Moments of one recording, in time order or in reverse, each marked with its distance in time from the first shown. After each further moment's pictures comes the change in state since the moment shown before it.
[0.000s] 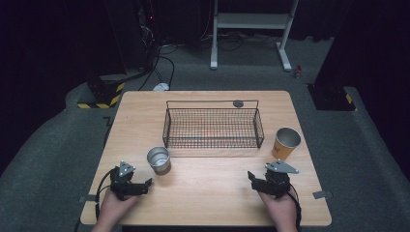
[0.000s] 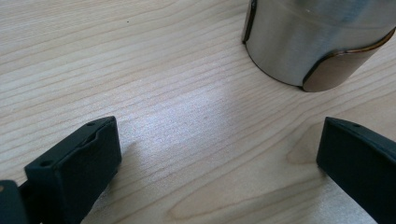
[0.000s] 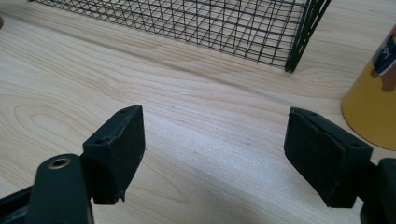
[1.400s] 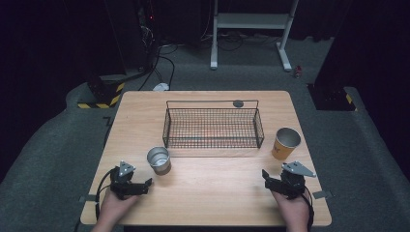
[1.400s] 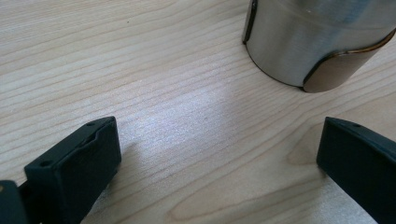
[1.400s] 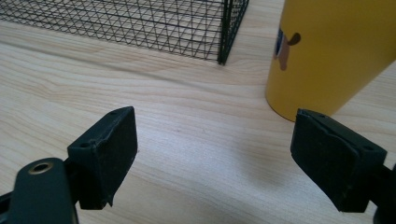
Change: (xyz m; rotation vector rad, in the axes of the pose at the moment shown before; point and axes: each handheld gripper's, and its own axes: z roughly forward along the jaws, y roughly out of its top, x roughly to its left) left arm 0.000 0.000 0.000 0.000 0.002 0.000; right arm -0.036 -0.014 -0.014 -0.043 -0.101 0.069
